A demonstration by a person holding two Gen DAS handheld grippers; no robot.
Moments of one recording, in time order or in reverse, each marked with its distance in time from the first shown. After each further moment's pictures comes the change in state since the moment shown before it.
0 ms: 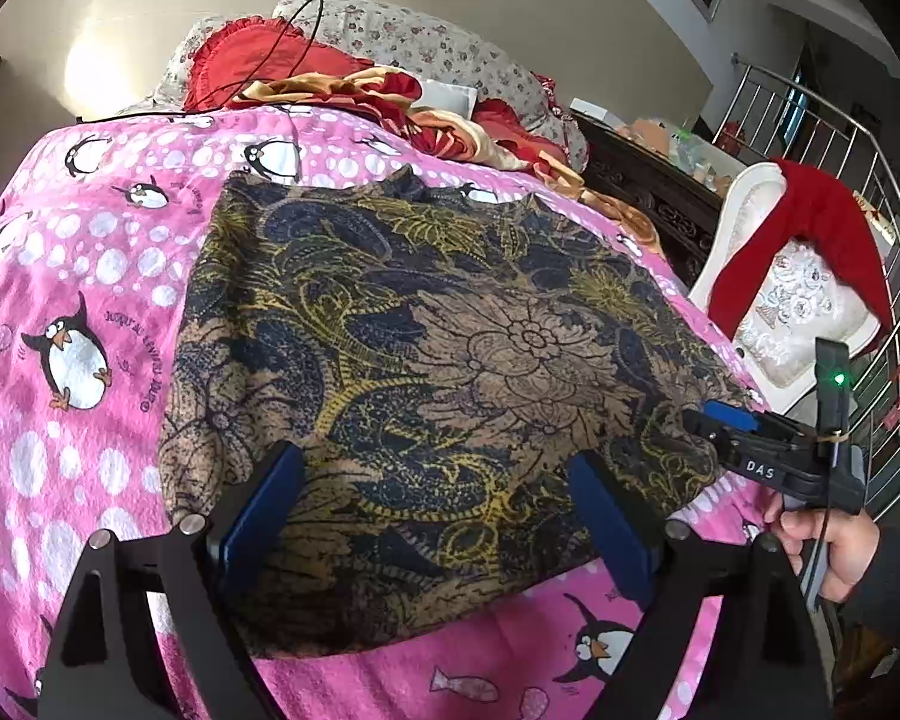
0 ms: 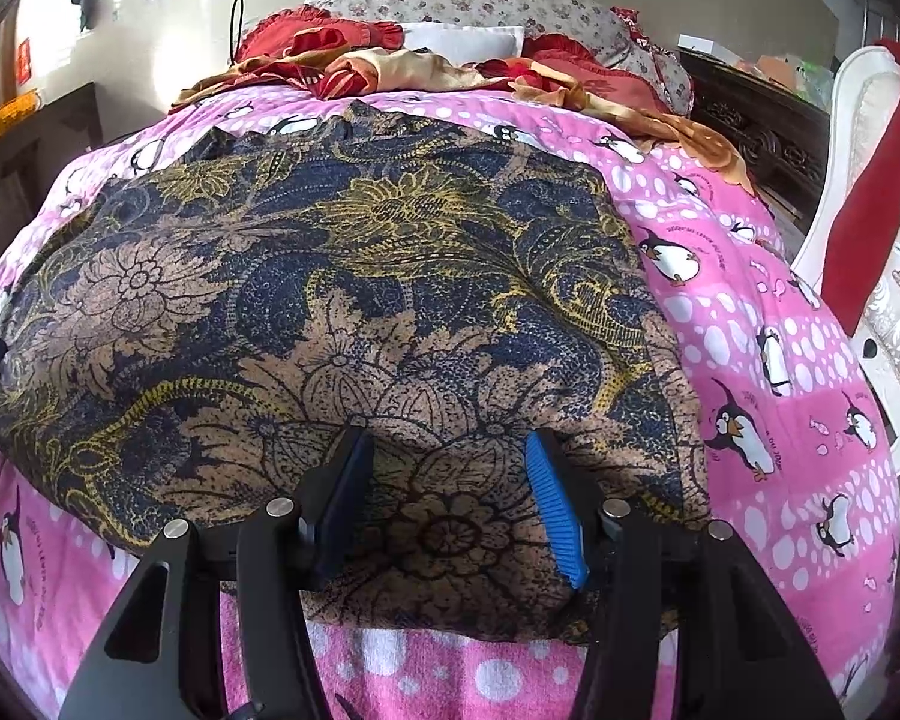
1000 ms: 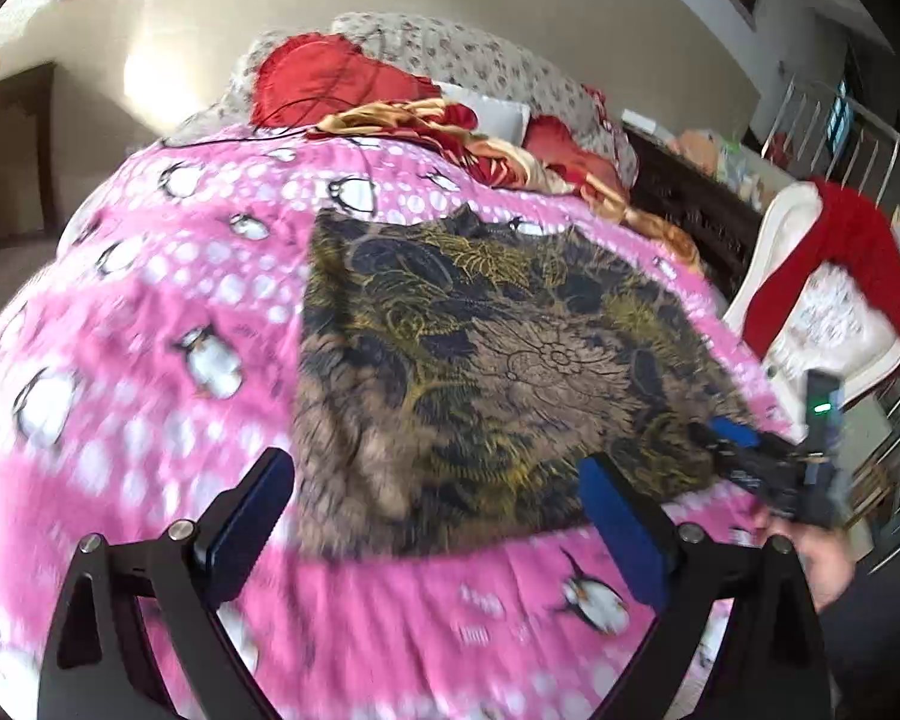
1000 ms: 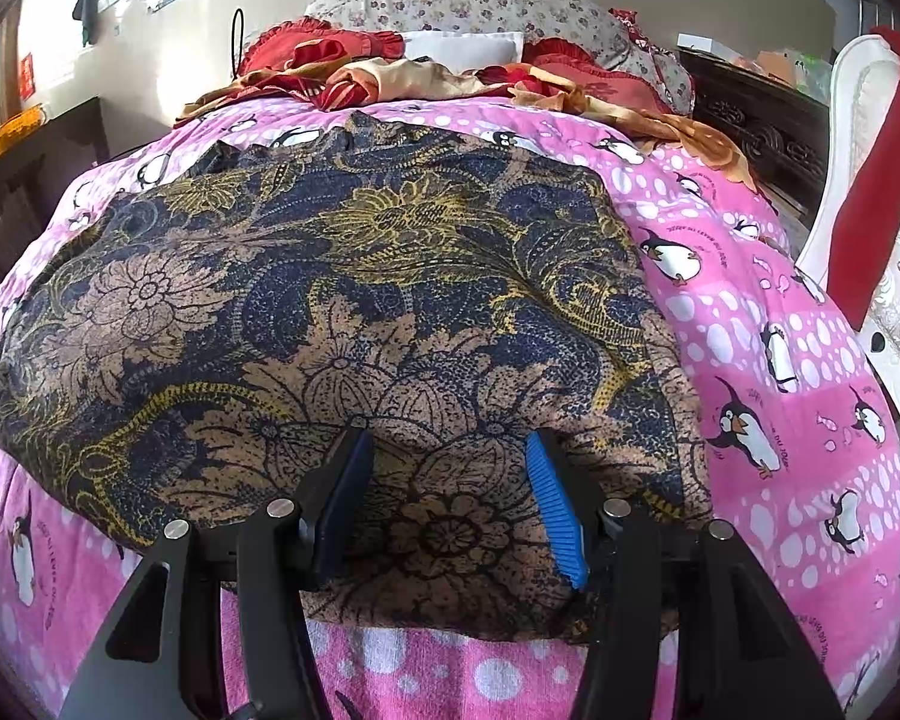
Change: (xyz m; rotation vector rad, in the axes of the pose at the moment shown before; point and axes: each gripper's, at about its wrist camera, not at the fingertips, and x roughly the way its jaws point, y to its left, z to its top) left arm -0.075 0.002 0.004 -0.087 0.004 0.103; right arm -0.004 -0.005 -0.002 0.017 -0.019 0.022
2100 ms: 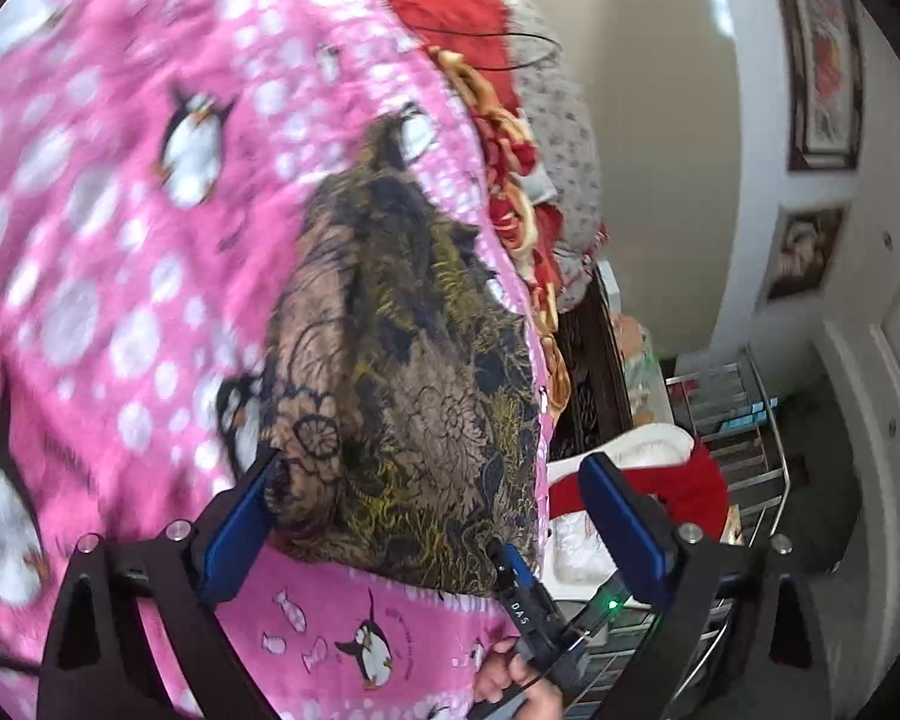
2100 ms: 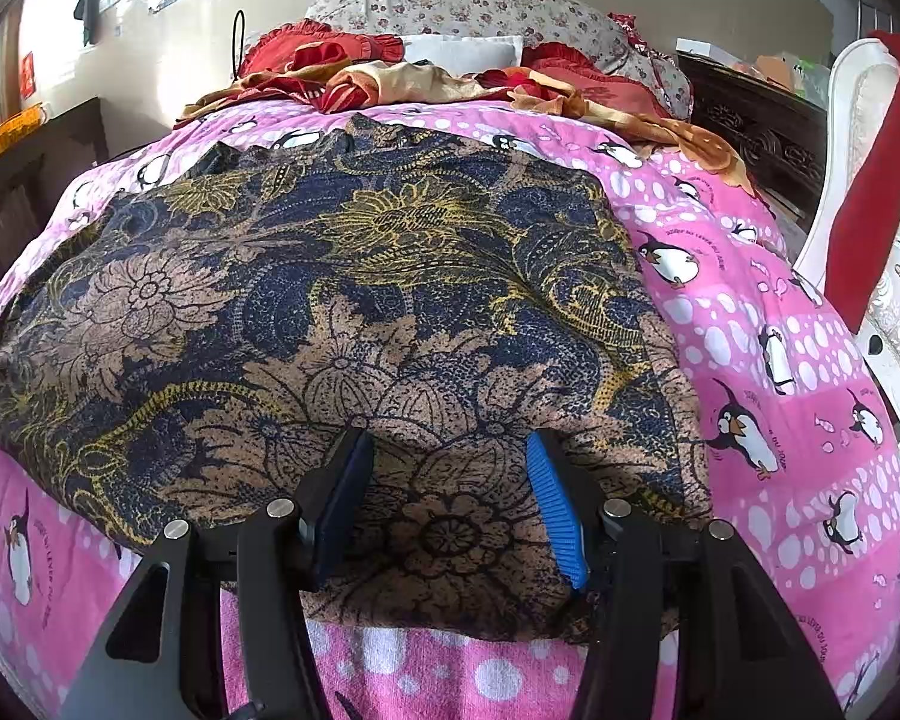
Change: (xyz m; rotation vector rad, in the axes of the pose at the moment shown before) left arm 0.042 0.064 -0.003 -0.695 0.019 -0.453; right arm 0.000 0.002 -0.002 -0.001 -0.010 -0.006
